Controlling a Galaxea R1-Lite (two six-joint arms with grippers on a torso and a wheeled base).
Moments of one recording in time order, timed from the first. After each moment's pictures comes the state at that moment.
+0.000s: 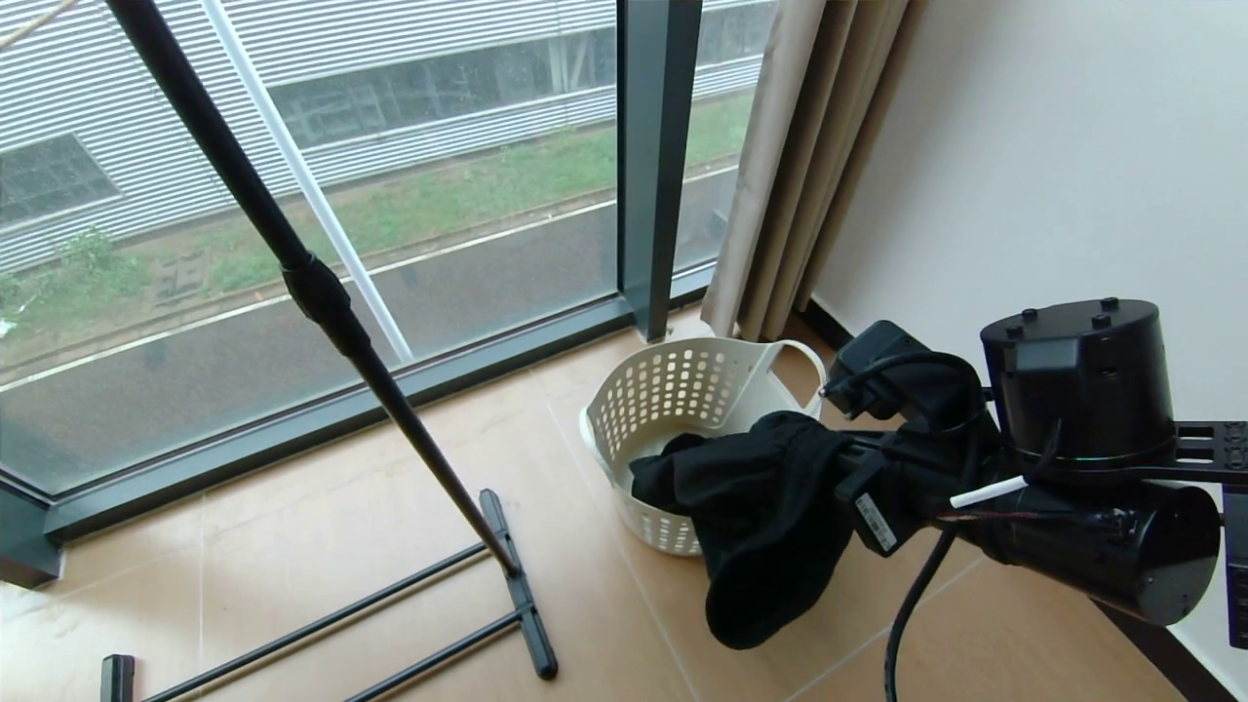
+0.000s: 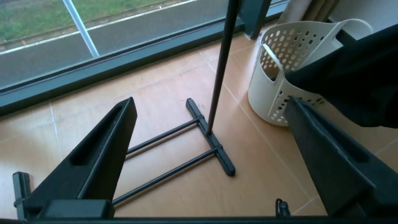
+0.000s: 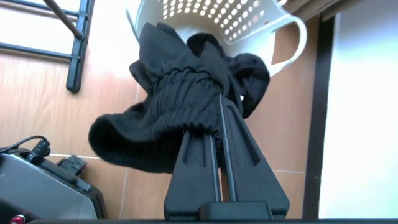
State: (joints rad) left arm 0.00 0.00 -0.01 0.02 -0.03 -0.01; right arm 0.70 1.56 -0.83 -0.20 -0.40 -0.21
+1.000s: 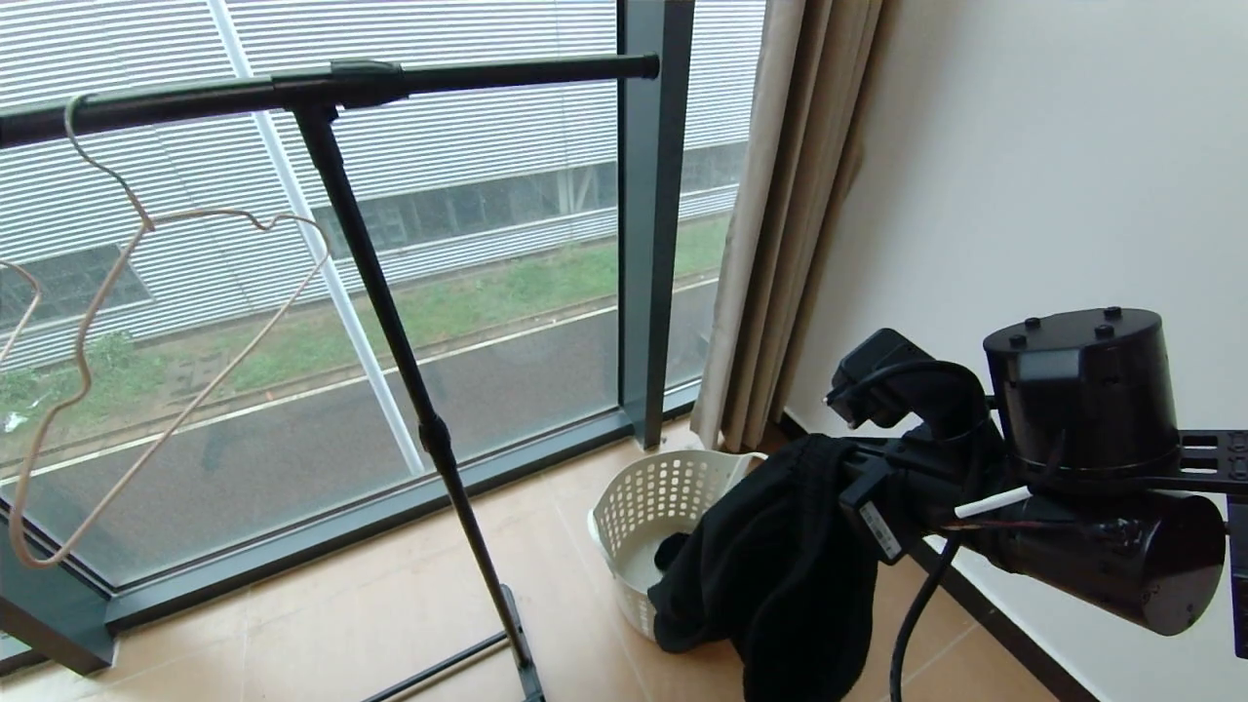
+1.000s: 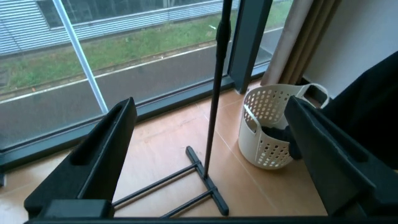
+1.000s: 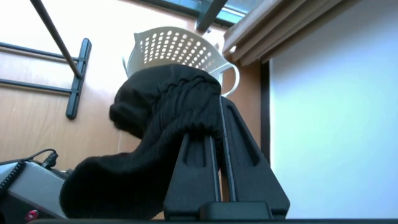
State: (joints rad) left arm 0.00 0.00 -0.01 0.02 -0.03 -0.01; right arm 0.70 1.55 -0.81 -0.20 -0.40 -0.21
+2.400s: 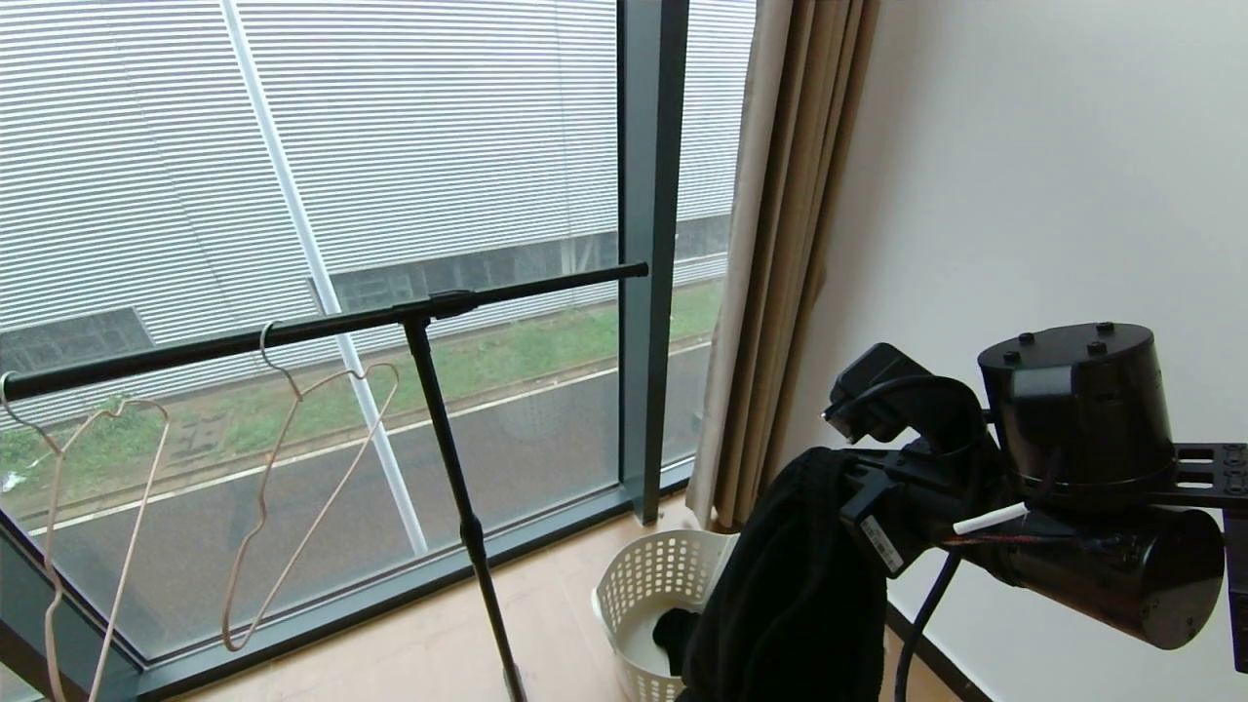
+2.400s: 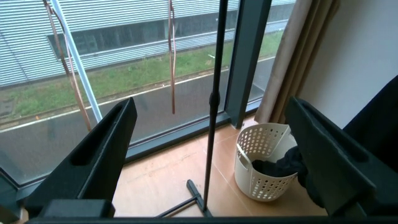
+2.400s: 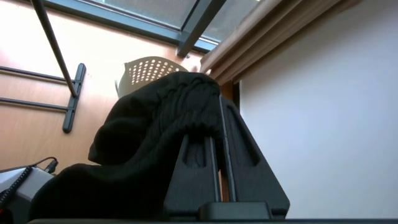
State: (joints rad) left arm 0.00 0.00 -0.01 0.02 -0.03 -0.01; right arm 0.70 1.56 -0.79 -0.20 -0.41 -0.21
